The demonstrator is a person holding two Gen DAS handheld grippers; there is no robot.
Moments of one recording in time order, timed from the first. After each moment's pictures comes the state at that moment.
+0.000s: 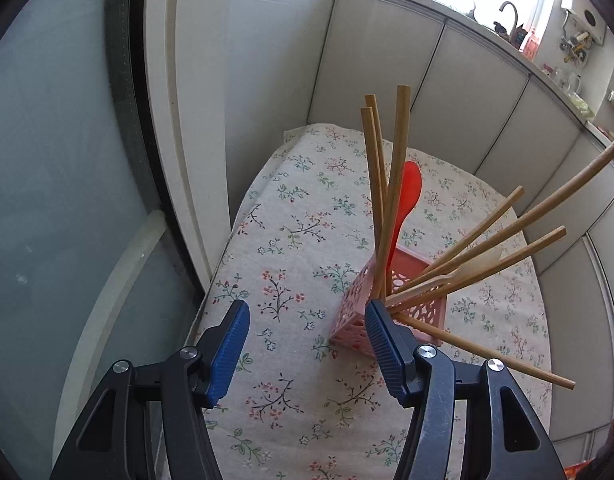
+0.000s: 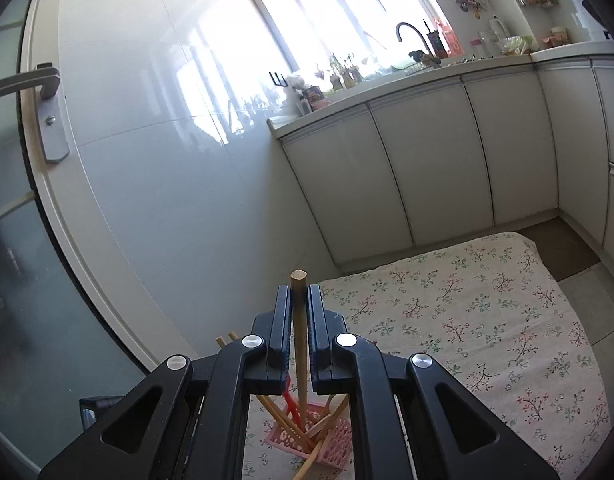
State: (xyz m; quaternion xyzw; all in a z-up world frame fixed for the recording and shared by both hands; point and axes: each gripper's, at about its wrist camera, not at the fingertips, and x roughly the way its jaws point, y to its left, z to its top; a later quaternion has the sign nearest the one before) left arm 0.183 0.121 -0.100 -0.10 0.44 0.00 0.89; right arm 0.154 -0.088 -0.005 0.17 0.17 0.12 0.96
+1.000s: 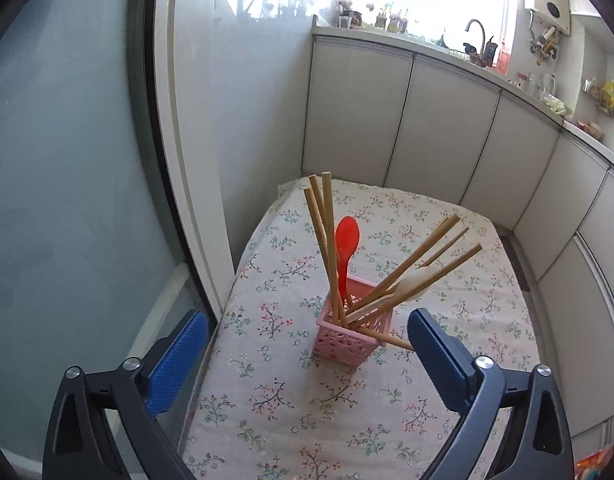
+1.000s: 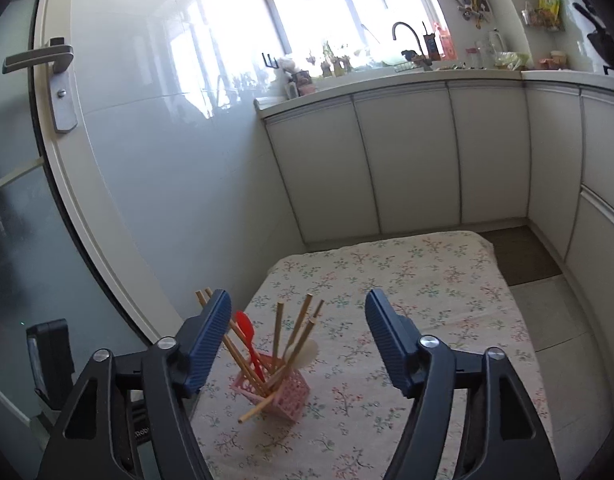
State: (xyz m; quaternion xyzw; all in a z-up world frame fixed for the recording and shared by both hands) left arm 0.122 0.081 -0.021 -0.05 0.37 0.01 0.93; right arm 0.087 -0.124 0.015 0.11 0.22 0.07 0.97
